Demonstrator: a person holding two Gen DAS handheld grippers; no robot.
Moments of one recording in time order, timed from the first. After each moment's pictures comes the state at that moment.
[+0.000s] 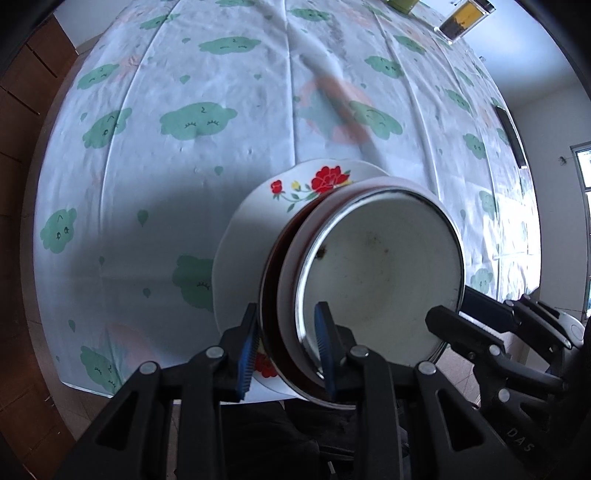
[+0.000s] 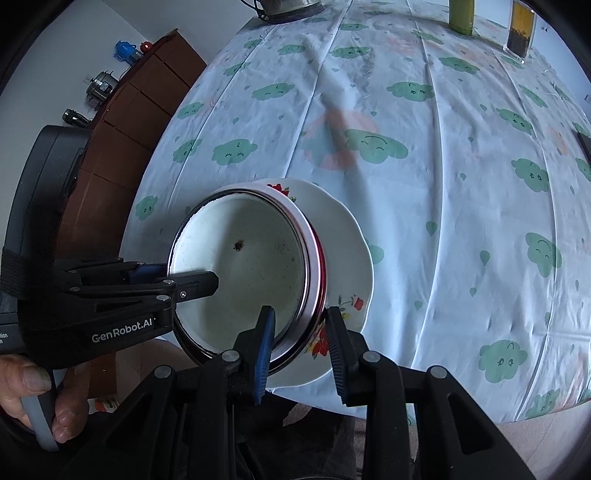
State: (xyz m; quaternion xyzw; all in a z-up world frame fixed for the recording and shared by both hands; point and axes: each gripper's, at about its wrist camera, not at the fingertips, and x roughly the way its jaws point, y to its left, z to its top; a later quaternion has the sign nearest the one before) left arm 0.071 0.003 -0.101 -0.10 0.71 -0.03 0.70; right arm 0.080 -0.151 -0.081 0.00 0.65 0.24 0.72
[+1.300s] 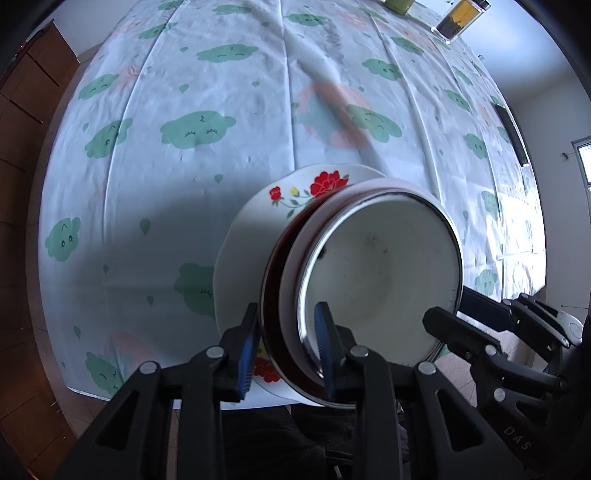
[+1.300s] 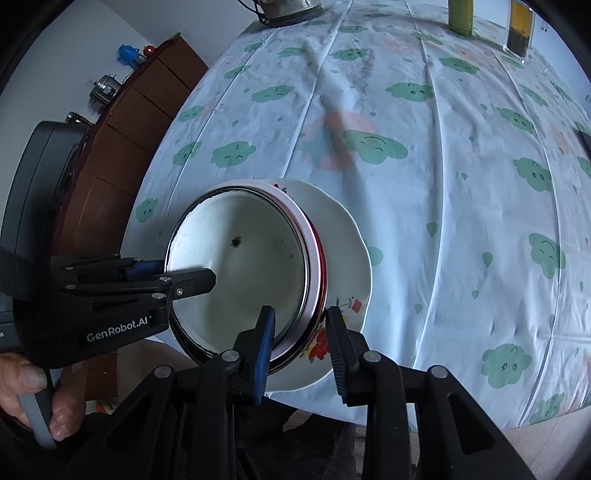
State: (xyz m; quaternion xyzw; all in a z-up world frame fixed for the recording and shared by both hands) left arm 0.075 -0.001 -0.102 -0.09 0.70 -0.03 0.71; right arm 0.078 -0.156 -0.083 0.00 0.64 0.25 0.72
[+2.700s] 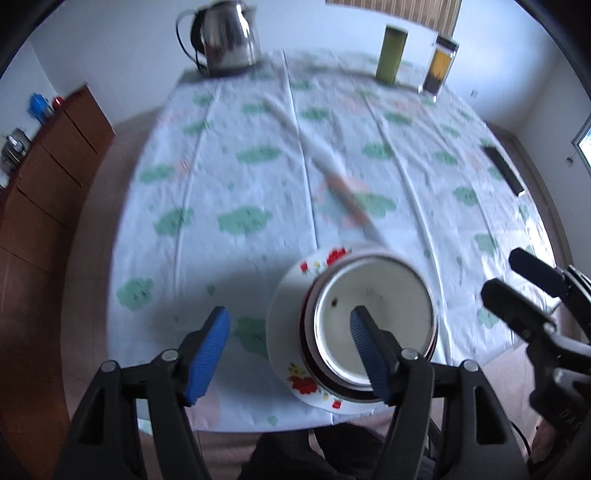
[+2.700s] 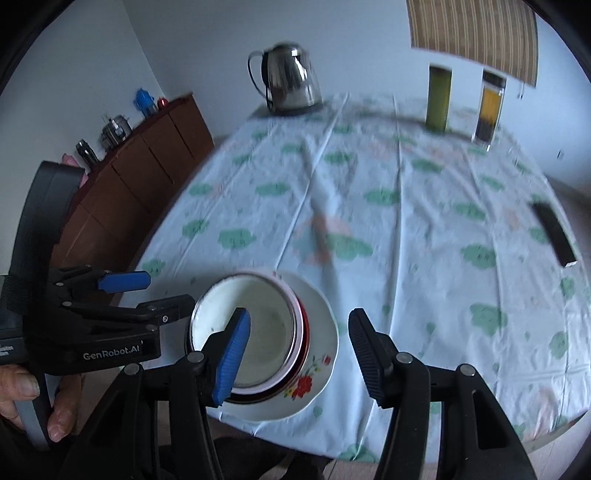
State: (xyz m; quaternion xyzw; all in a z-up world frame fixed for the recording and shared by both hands) left arm 0.052 0.005 -0.018 -0.02 0.57 0.02 0.82; right arm 0.054 -0.172 0.002 -0.02 0.47 0.23 0.85
